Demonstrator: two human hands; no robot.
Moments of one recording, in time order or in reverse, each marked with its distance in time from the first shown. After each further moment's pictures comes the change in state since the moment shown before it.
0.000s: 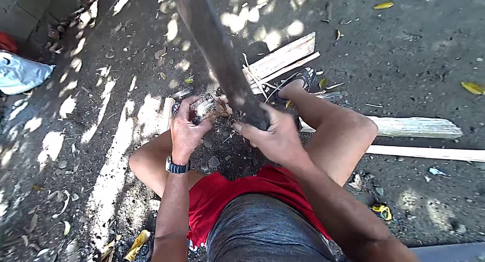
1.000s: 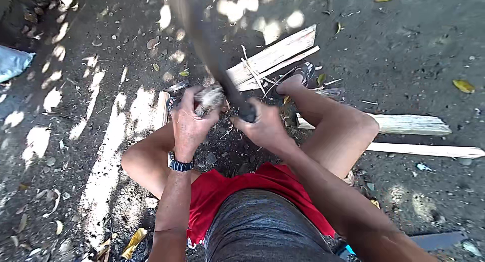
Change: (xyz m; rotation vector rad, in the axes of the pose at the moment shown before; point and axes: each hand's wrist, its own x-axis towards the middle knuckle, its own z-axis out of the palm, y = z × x) left_hand 0.024 0.006 0.009 0.052 0.009 -0.007; right_hand 0.031 0.044 0.017 -0.193 -0.006 -0.055
